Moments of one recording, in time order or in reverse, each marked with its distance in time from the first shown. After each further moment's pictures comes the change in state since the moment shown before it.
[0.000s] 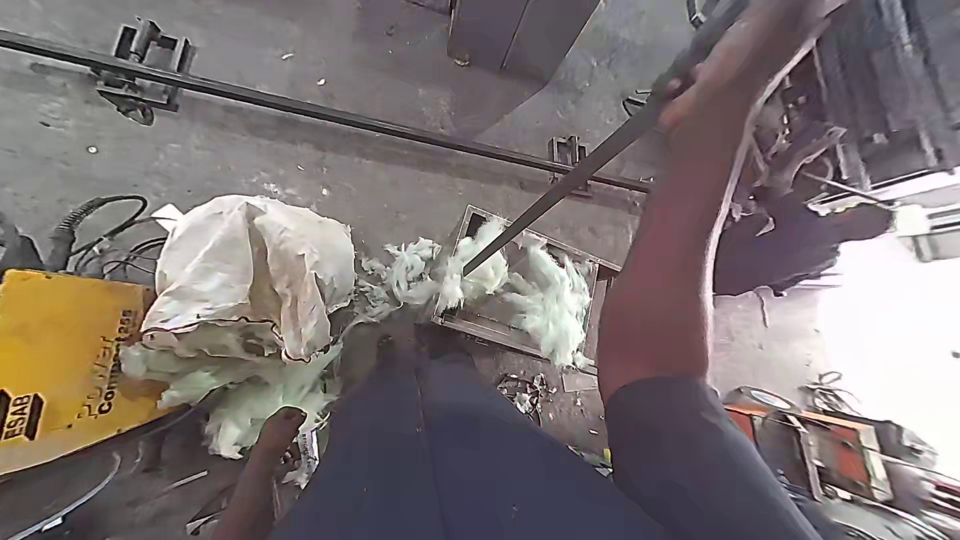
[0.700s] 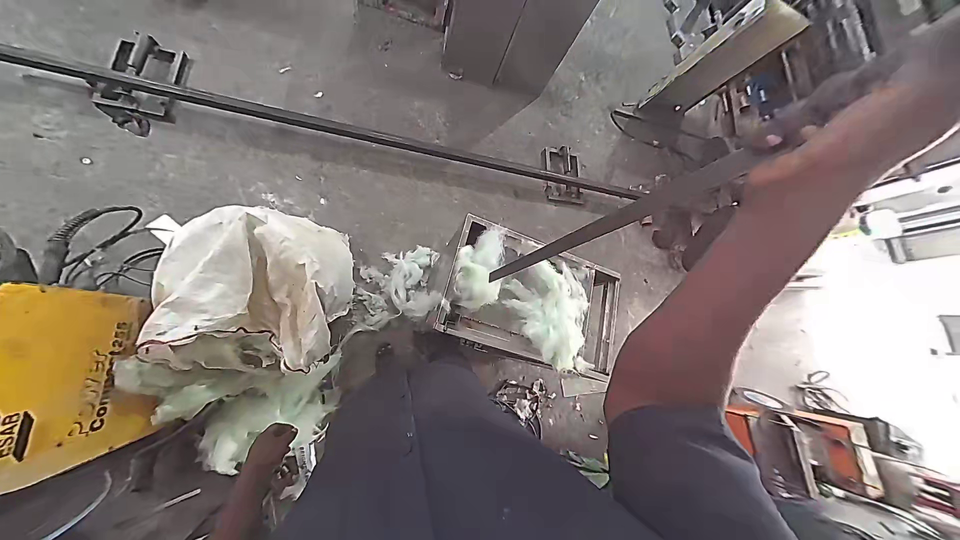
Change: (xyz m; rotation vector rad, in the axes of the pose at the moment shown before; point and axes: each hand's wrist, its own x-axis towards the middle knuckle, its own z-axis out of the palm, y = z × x) left_hand 0.014 -0.027 -0.017 -0.039 0.008 -0.013; right_hand -0.017 -0.031 -0.086 -0.004 0.121 -0.174
